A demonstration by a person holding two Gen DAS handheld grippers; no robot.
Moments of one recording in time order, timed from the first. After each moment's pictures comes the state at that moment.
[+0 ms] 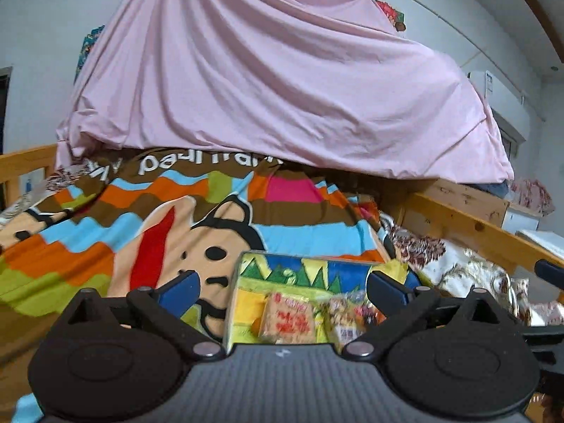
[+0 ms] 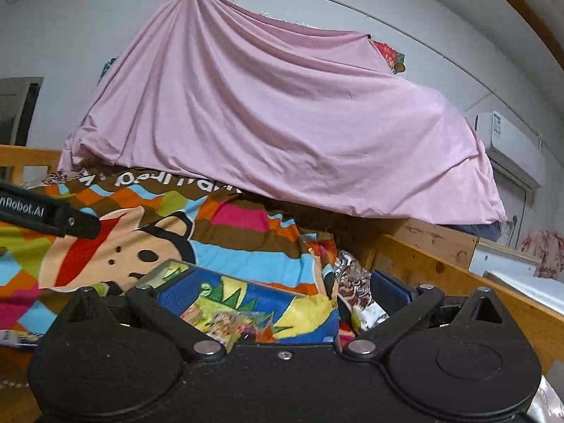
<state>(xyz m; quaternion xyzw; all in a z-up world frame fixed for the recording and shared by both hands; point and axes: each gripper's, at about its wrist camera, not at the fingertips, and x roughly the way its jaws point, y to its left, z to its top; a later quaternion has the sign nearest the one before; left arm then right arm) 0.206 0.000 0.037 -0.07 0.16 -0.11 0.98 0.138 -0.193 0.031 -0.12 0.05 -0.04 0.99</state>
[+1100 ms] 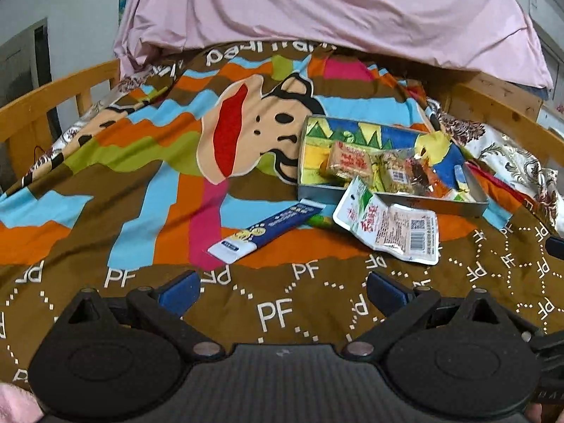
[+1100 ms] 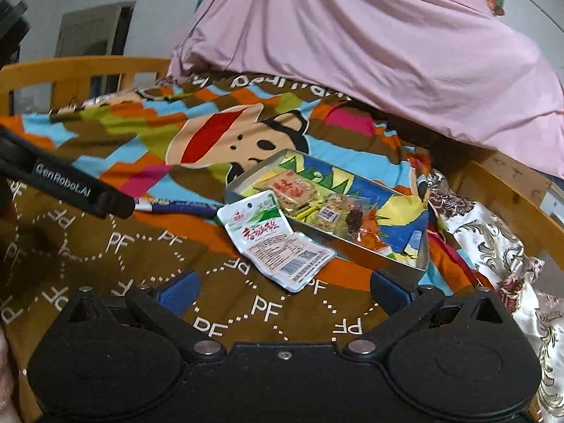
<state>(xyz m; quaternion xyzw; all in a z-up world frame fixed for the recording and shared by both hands) 0.107 0.036 -0.007 -0.02 0.34 -0.03 0.94 0.059 -0.149 -0.014 -0.18 0.23 0.10 0.95</state>
